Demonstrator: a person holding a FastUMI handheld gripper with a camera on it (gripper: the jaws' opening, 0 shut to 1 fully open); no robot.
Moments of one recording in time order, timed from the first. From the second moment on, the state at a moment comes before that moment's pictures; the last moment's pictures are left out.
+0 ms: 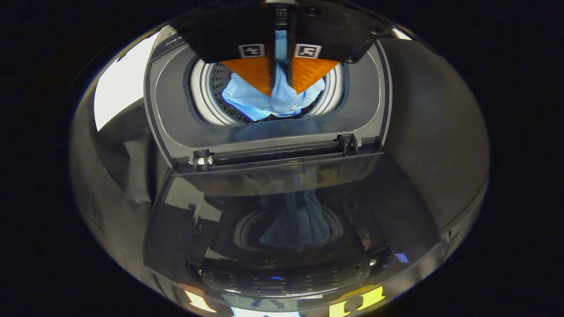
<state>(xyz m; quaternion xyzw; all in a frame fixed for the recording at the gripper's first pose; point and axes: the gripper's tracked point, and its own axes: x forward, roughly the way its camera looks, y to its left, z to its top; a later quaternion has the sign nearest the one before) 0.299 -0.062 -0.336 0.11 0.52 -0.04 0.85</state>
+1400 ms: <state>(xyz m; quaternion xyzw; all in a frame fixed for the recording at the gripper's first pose) 0.318 -0.061 -0.131 0.11 0.30 0.05 0.95</state>
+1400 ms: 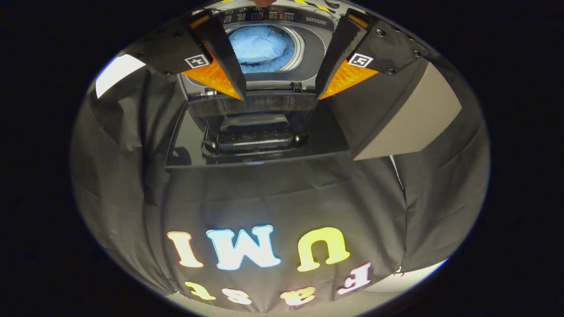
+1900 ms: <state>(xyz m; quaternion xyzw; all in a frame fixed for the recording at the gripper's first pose) 0.385 -0.073 -0.069 0.12 0.23 0.03 0.97</state>
